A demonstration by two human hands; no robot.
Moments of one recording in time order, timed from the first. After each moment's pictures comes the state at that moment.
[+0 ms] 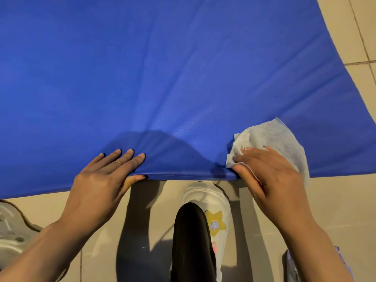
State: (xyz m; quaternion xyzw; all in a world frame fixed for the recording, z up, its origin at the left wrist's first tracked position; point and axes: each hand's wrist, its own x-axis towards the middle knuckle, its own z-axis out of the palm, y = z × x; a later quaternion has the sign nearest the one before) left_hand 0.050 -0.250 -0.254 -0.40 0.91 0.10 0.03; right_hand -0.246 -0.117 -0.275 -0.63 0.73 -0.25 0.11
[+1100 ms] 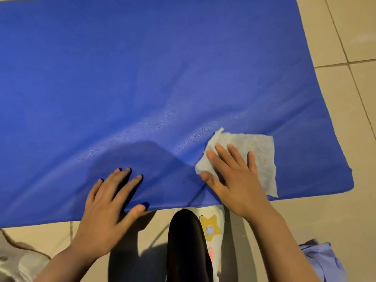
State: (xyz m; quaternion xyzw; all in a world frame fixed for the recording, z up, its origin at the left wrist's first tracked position) left_hand 0.073 -0.215 -0.305 -0.45 0.86 0.23 0.04; right_hand -0.218 -0.136 -0.303 -0.53 0.77 -0.07 0.34
